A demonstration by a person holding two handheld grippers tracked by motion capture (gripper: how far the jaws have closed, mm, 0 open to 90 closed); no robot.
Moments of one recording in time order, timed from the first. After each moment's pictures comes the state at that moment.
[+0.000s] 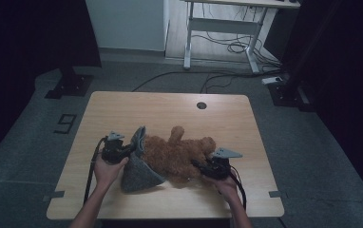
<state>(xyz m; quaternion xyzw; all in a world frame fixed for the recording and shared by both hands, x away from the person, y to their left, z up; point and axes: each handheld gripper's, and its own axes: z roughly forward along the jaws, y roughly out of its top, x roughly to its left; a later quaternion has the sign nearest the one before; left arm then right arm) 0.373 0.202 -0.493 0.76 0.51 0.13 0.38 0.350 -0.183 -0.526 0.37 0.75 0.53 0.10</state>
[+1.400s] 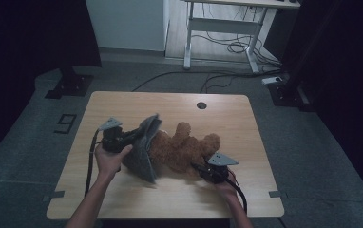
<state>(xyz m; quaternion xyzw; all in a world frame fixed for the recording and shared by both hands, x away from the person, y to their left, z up) 0.368 0.176 -0.411 0.72 0.43 0.12 0.54 0.342 -0.177 -0.540 0.31 0.77 0.52 0.19</state>
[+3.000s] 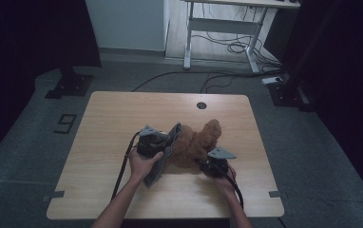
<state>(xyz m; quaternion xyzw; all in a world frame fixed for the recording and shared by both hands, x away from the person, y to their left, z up) 0.397 0.100 -0.480 0.75 0.42 0.07 0.51 0.362 -0.177 -0.542 0.38 0.76 0.48 0.22</state>
